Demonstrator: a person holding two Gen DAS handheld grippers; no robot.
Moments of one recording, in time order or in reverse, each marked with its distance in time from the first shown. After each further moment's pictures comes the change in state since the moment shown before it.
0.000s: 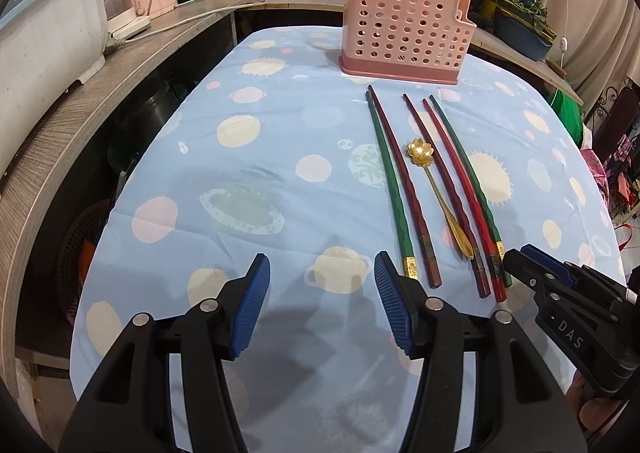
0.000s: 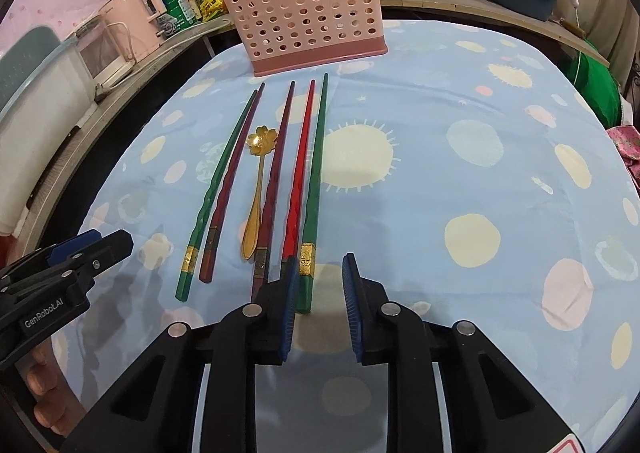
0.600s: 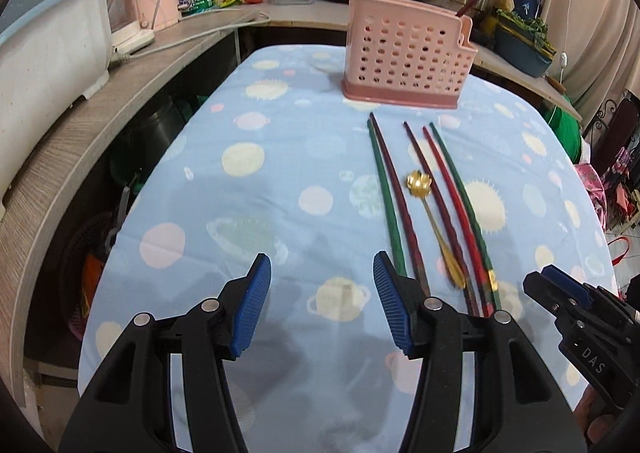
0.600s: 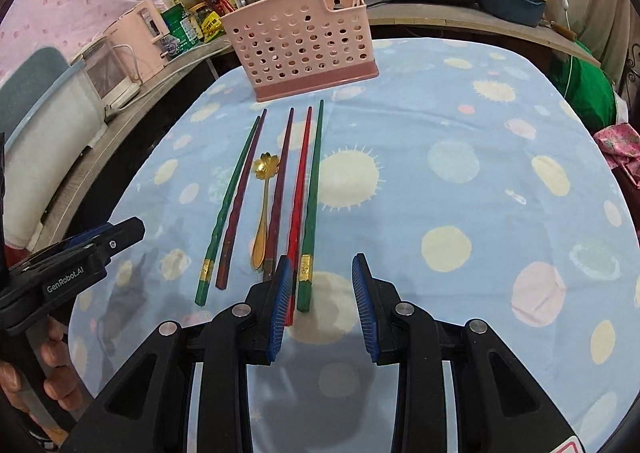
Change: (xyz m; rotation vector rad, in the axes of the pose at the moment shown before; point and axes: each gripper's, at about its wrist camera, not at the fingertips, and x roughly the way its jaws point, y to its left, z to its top) left arm -0.008 0.002 0.014 -0.014 -0.039 -0.002; right arm -0.028 -0.007 0.003 0.028 -0.045 0.022
